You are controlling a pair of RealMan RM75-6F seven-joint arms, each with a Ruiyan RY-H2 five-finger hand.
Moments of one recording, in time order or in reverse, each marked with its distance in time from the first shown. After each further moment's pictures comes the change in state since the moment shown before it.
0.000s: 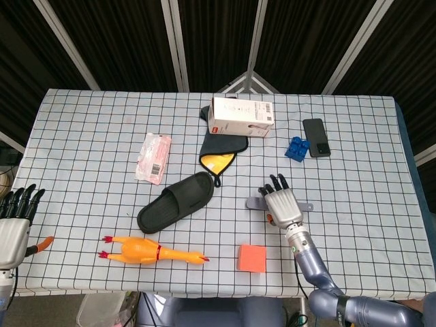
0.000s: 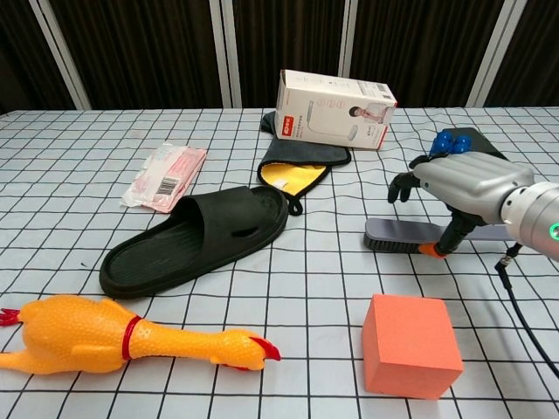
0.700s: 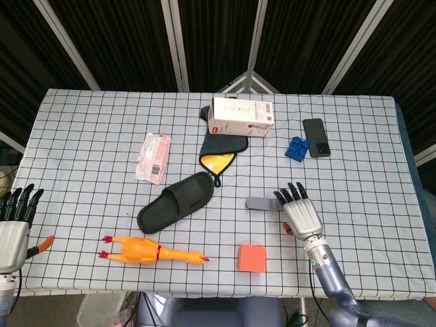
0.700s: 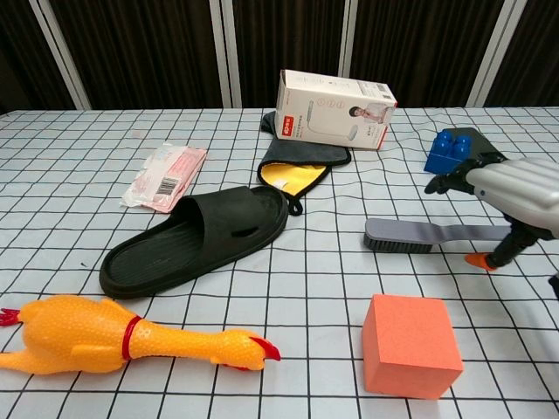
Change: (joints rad) left arm 0.018 -0.036 -0.006 0.001 0.037 0.070 0.022; right arm -0.135 0.091 -0.033 -0.057 -0.145 0.045 0.075
